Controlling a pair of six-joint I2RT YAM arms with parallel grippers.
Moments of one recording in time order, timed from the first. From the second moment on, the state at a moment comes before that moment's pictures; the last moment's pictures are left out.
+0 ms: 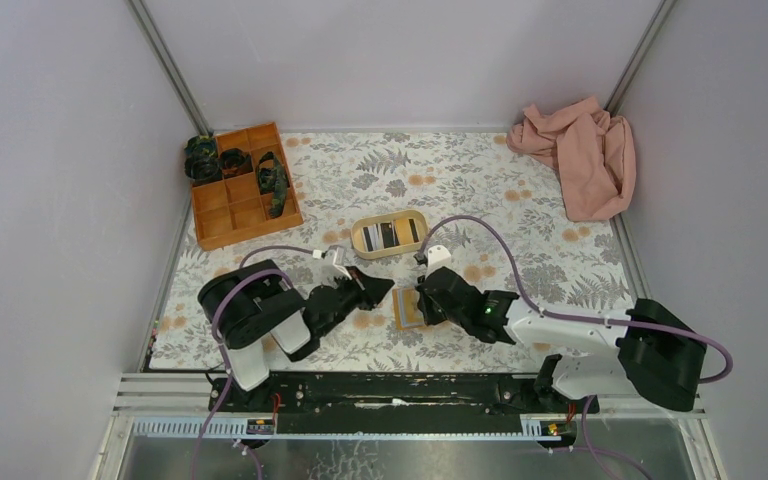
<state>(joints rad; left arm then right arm) -0.82 1.79 0.15 1.49 -0.15 -0.88 1.04 1.28 0.59 -0.10 0.28 0.51</state>
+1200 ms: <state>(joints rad) -0.98 1.84 0.40 1.09 -0.02 -1.07 0.95 1.13 0.44 0.01 0.09 0.53</state>
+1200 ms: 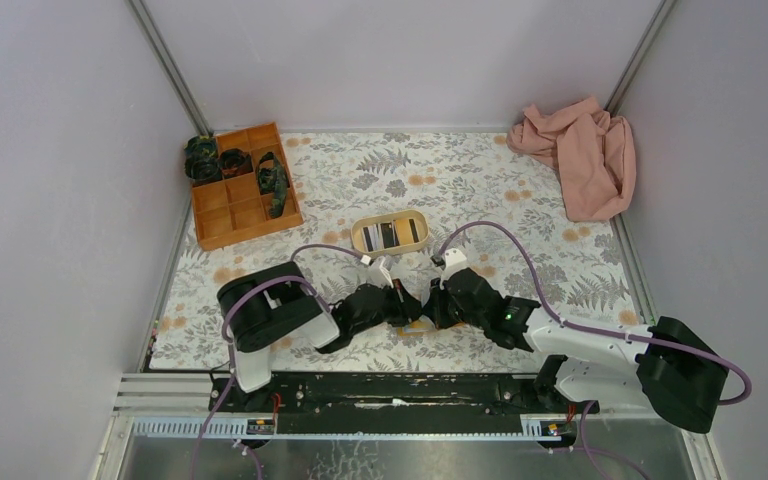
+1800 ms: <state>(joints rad) -1.01 1.88 0.41 1.11 -0.01 -1.10 0.95 0.91 0.44 -0.08 0.21 0.53</state>
